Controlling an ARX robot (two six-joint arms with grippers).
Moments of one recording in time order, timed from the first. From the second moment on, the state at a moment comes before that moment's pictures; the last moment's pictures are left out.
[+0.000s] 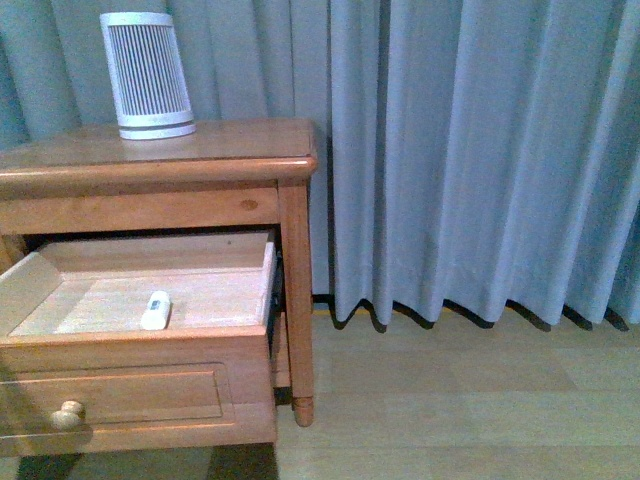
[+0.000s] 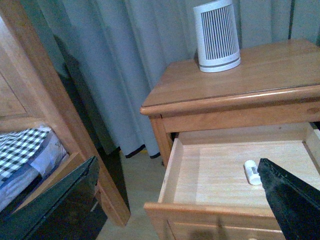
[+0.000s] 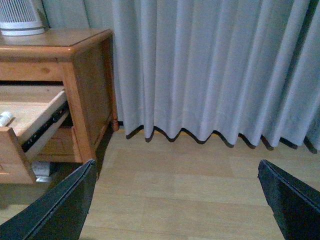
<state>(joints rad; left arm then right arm) -0.08 0.67 0.48 0.24 -0.30 0.28 0.00 0.00 0.01 0.00 0.00 0.00</state>
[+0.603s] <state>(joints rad) -0.10 0.08 0.06 -0.01 -0.25 0.11 0.00 0.00 0.01 0.00 0.00 0.00</state>
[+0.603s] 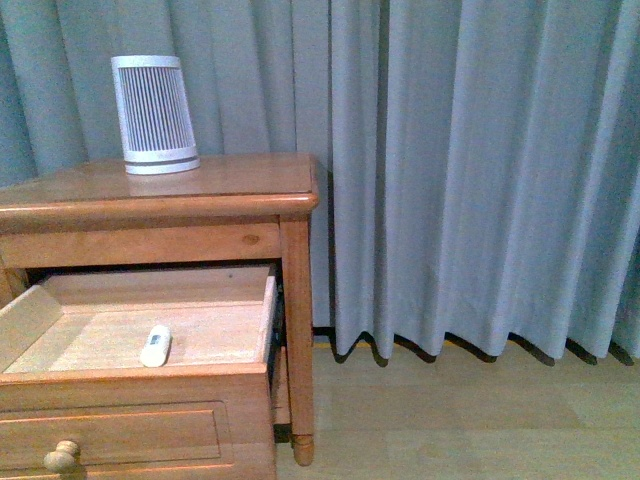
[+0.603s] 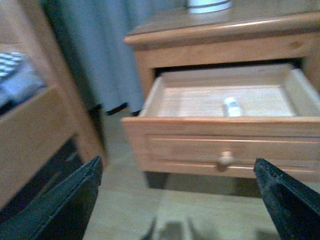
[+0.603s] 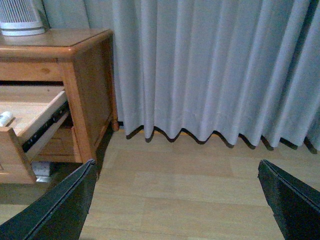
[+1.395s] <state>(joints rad) -0.01 0.01 0.01 -0.01 0.00 0.01 0.00 0.00 0.01 0.00 0.00 0.00</state>
